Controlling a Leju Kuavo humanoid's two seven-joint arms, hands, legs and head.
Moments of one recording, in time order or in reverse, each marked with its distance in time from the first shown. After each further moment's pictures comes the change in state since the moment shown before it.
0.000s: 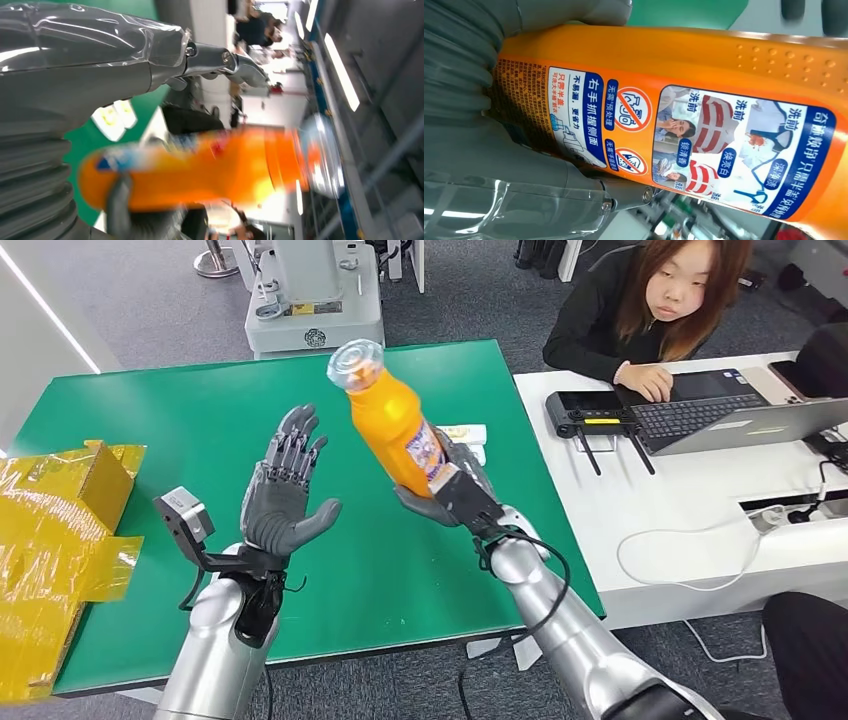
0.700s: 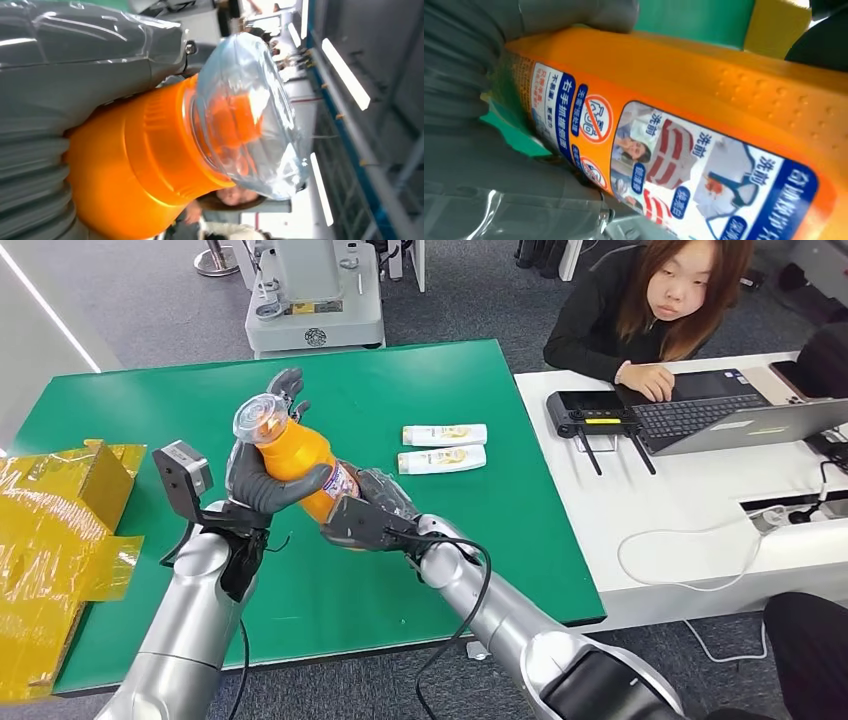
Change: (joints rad) left arm -0.192 0.055 0.025 0.211 -0.113 0.018 -0.067; right arm -0.140 0.170 0.152 0.346 0.177 0.073 0.003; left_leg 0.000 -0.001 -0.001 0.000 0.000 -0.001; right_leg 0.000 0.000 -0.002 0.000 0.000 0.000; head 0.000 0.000
